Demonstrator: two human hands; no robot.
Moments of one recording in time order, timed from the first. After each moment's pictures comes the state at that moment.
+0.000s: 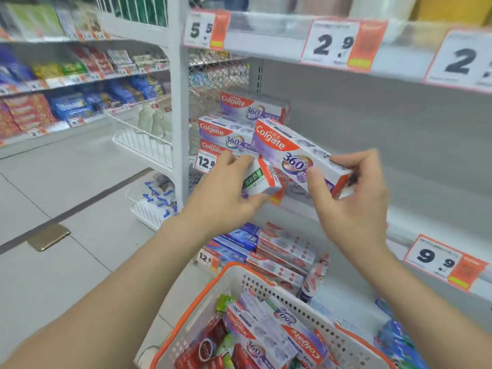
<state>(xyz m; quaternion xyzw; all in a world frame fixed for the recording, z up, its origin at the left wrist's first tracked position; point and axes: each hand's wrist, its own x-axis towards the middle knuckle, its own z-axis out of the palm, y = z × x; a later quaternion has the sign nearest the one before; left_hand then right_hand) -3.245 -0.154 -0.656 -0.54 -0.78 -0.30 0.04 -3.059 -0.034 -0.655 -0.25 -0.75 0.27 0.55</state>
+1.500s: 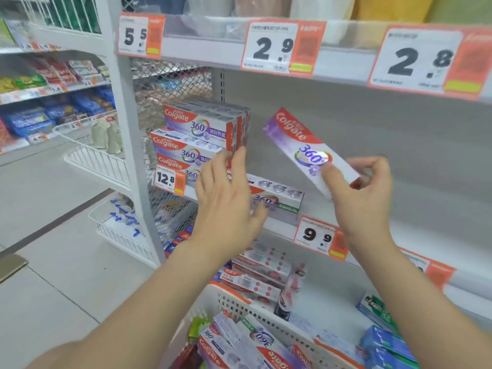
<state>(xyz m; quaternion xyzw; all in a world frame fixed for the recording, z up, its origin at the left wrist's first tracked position) -3.191 -0.071 -0.670 -0.50 -0.80 -0.29 0.15 -3.031 0.060 -0.660 -0.32 -0.61 0.42 0.59</state>
